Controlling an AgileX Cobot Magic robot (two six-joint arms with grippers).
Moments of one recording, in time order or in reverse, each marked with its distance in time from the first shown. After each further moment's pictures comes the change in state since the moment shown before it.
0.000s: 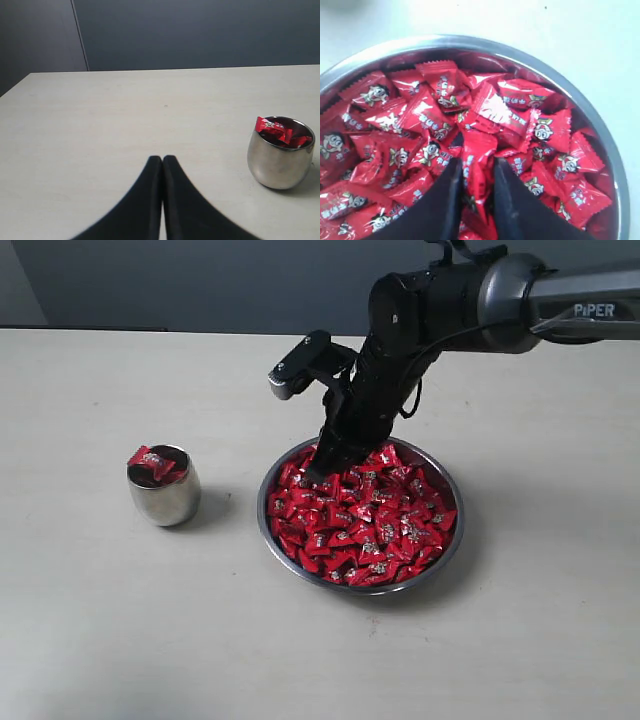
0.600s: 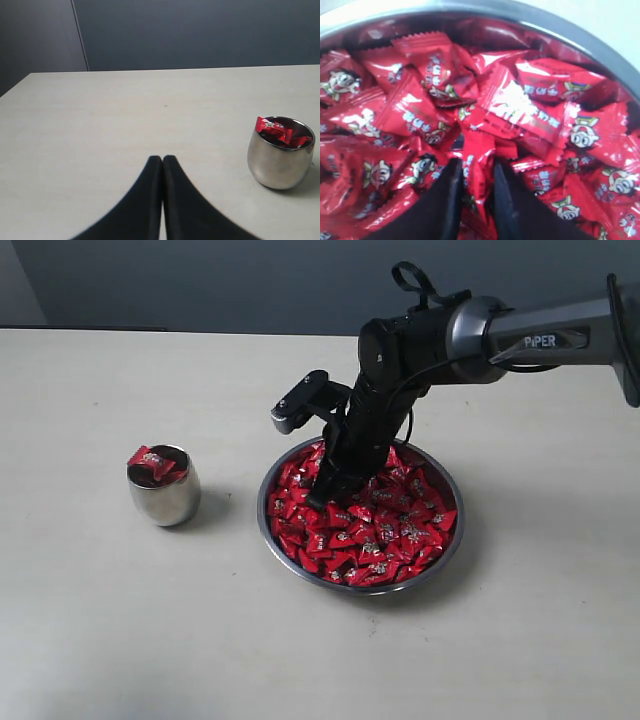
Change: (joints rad) left arm 0.000 0.000 0.000 0.000 0.000 0.000; right arm 0.000 0.111 0.000 0.020 -0.025 -0.010
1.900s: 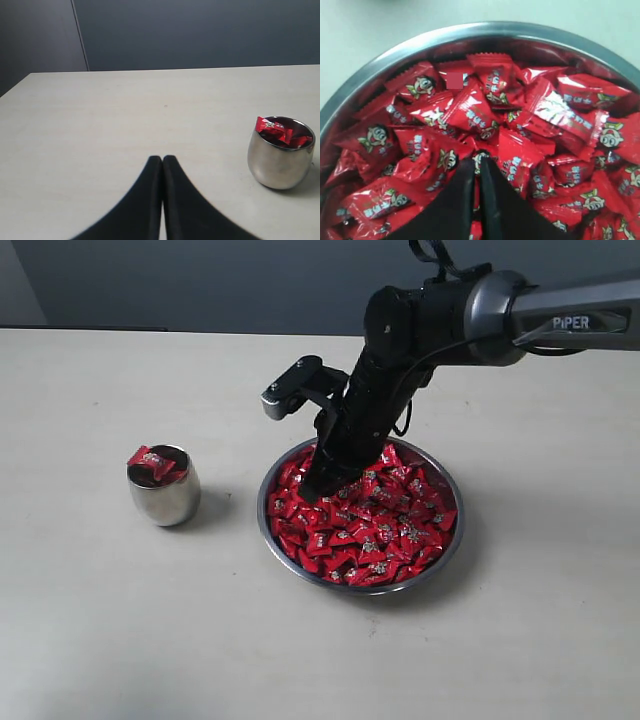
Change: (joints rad) left arm 0.000 0.000 0.000 0.000 0.000 0.000; right arm 0.000 -0.070 0.002 0.118 0.073 -0.101
